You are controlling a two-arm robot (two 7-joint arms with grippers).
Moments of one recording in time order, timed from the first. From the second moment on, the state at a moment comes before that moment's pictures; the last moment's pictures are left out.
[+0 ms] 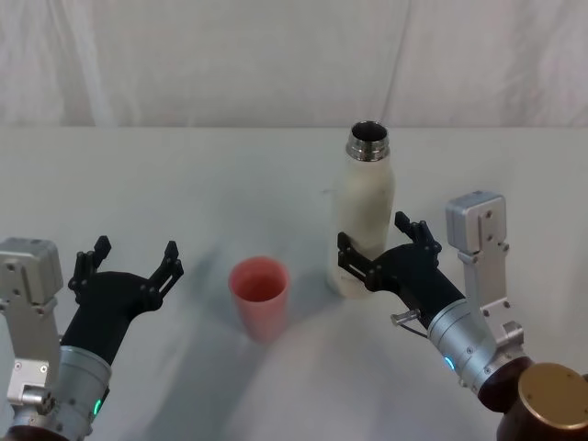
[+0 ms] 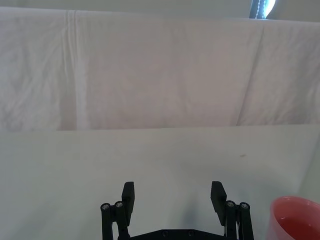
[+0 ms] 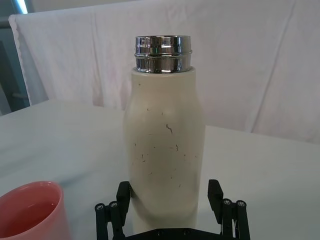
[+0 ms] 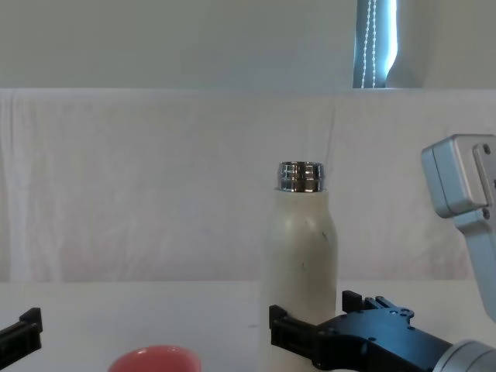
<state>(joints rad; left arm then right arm) 0.27 0.24 0.04 -1.85 -0.25 -0.02 -0.02 0.05 0.06 -0.34 -1.59 0.08 0.06 0.18</state>
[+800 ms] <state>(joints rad) 0.27 0.24 0.04 -1.85 -0.25 -0.02 -0.02 0.09 0.04 -0.36 -1.54 0.09 0.06 0.18</state>
